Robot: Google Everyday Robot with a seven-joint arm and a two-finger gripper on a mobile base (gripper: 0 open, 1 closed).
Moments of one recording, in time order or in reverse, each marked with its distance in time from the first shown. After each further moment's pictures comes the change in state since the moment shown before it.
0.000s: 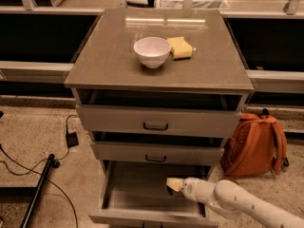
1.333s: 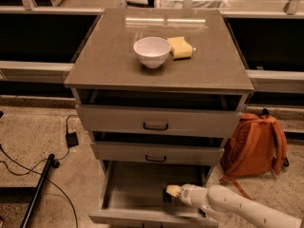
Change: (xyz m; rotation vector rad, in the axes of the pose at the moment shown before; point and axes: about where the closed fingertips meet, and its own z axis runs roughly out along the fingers) arm 0.044 -0.067 0.043 0.087 0.054 0.153
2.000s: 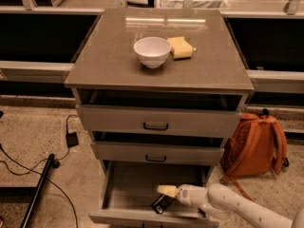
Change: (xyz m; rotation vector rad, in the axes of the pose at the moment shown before) arm 0.012 0.010 0.016 -0.151 0.066 0.048
